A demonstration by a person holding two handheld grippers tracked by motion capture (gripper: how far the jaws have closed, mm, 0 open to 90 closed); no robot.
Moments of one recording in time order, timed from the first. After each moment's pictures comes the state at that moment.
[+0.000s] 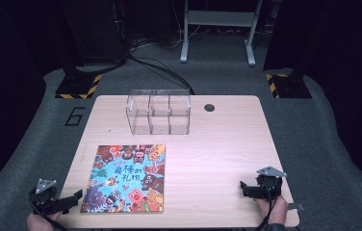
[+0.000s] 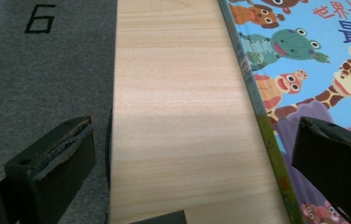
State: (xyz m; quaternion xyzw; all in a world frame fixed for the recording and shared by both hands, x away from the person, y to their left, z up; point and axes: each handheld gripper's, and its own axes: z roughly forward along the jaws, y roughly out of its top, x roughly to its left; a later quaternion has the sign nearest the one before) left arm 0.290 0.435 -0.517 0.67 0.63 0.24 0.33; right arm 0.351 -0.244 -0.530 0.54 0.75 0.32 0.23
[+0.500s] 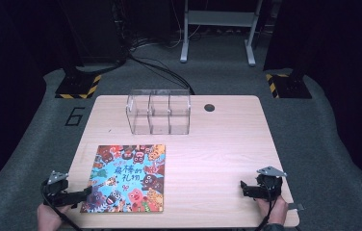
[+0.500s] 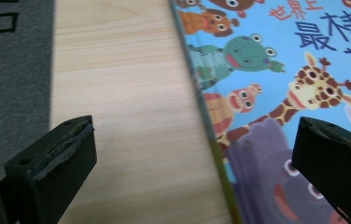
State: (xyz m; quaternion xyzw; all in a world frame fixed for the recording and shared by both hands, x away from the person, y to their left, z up) left arm 0.313 0.411 -0.510 0.71 0.60 0.19 0.32; right arm 0.351 -0.244 -0.530 0.54 0.75 0.31 0.23
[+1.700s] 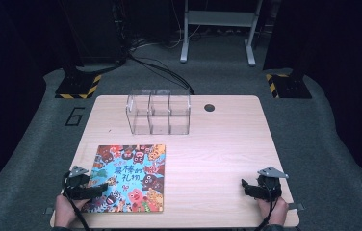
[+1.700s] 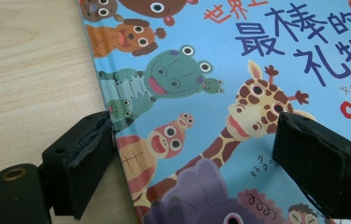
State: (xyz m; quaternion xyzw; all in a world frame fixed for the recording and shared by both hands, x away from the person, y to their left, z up) left arm 0.337 0.373 -0.519 0.75 0.55 0.17 0.33; right arm 0.347 -0.245 -0.529 0.53 0.74 0.33 0.24
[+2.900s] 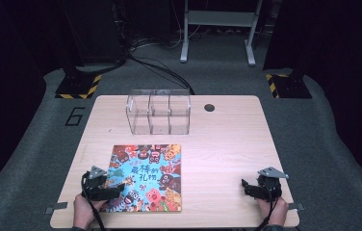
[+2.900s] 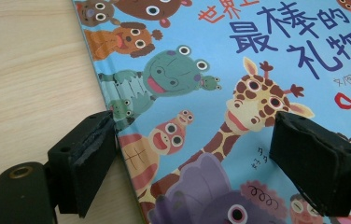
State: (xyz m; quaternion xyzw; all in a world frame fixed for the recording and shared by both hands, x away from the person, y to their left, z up) left arm 0.337 0.312 -0.520 0.76 0.53 0.17 0.34; right arm 0.347 -0.245 -0.529 0.53 0.74 0.33 0.24
